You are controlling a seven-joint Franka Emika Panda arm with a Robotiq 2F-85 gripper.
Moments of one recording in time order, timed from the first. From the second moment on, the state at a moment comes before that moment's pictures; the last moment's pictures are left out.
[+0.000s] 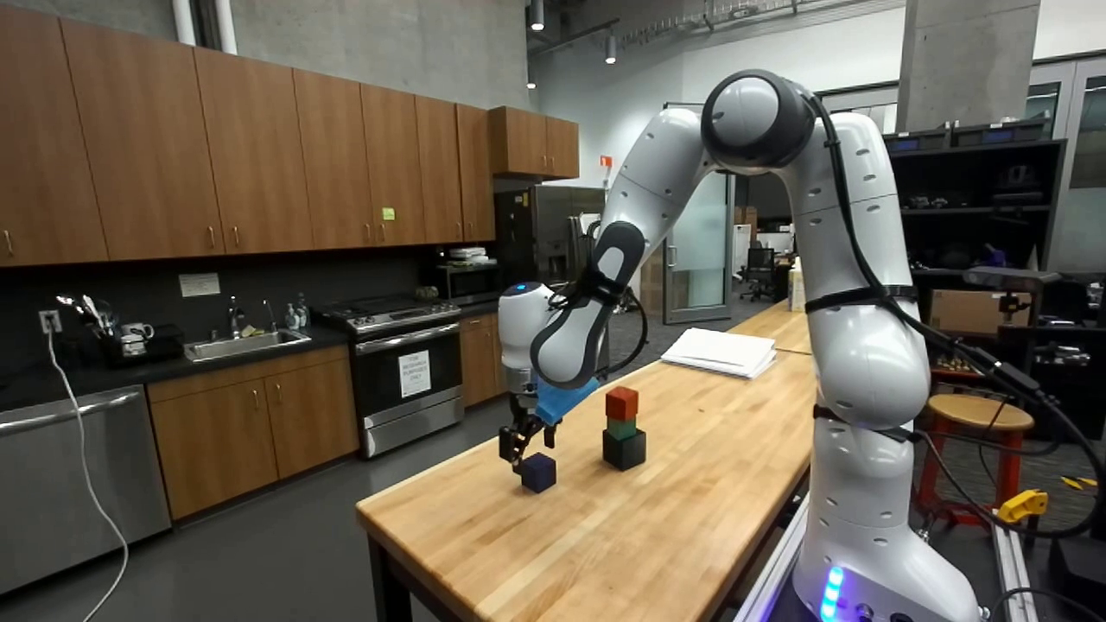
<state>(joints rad) 0.15 0.19 0.05 -2.40 -0.34 2.65 0.44</state>
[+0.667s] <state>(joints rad) 0.14 0.24 0.03 -2.35 -0.29 2.56 0.37</state>
